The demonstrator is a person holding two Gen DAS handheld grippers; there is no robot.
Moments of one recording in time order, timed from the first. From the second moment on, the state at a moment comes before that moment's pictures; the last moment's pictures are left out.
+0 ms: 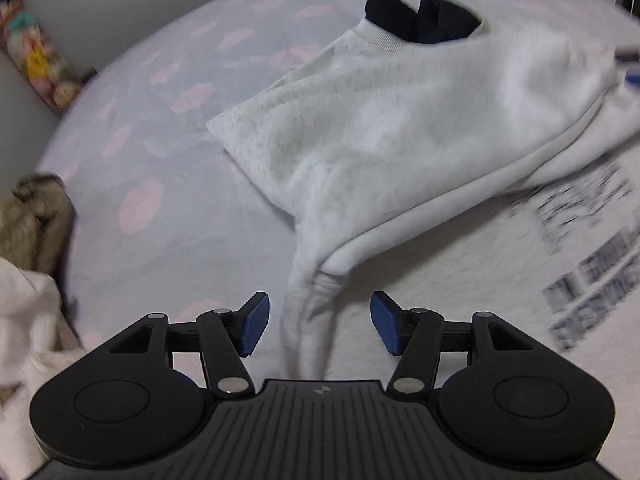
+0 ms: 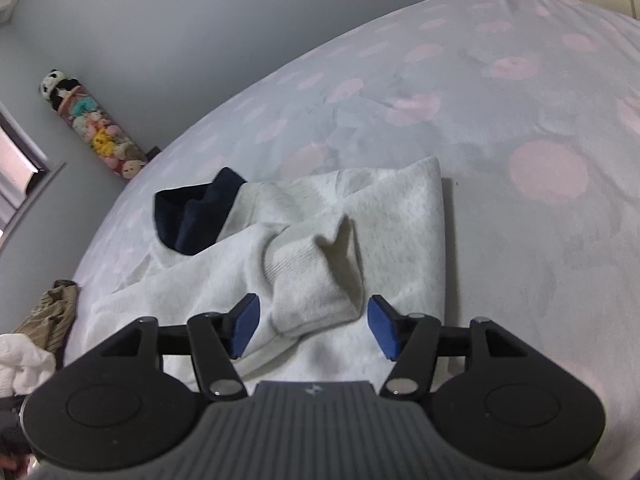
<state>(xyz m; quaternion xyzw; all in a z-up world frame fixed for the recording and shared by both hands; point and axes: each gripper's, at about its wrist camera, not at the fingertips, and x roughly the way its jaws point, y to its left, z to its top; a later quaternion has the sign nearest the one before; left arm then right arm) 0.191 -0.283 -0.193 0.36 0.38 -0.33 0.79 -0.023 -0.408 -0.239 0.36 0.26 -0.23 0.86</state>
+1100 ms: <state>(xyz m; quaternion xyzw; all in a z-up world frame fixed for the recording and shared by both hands) 0.257 -0.181 -0.151 -0.02 0.46 -0.33 0.82 -0.013 -0.393 -0.234 0.37 0.29 -0.25 0.85</state>
